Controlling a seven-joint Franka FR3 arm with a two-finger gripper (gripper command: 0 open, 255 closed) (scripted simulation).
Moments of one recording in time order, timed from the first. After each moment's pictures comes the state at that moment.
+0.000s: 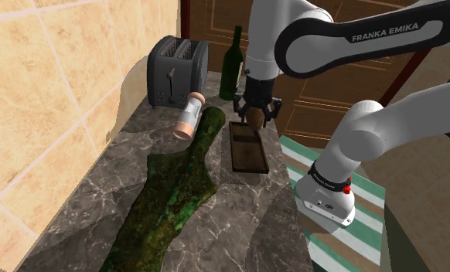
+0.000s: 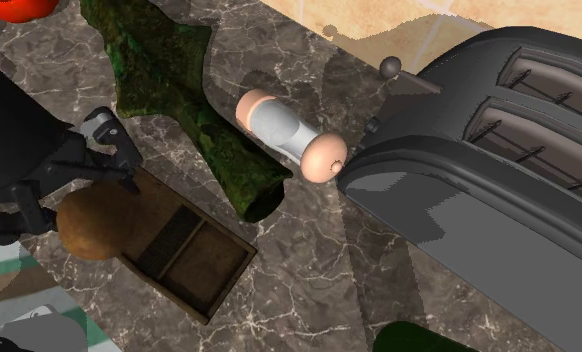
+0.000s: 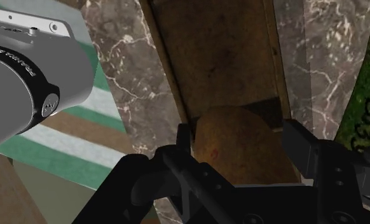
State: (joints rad) arm 0.03 -0.74 0.43 -2.67 0.22 1.88 1.42
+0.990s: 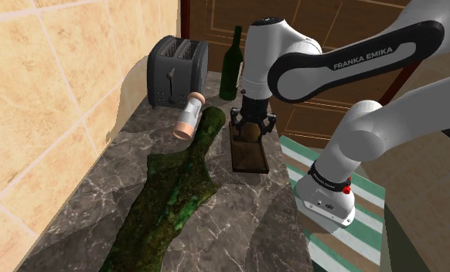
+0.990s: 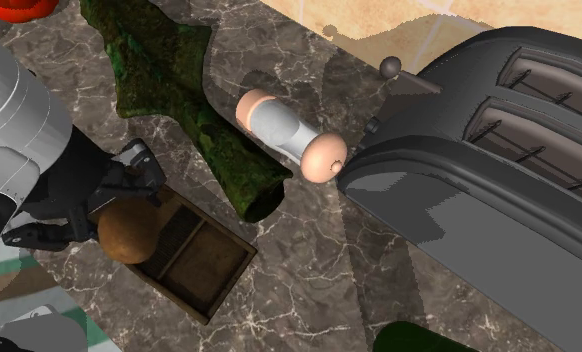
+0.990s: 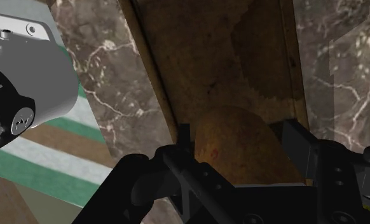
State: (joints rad) arm 0.04 -0.67 0.48 -2.78 0.24 2.04 1.43
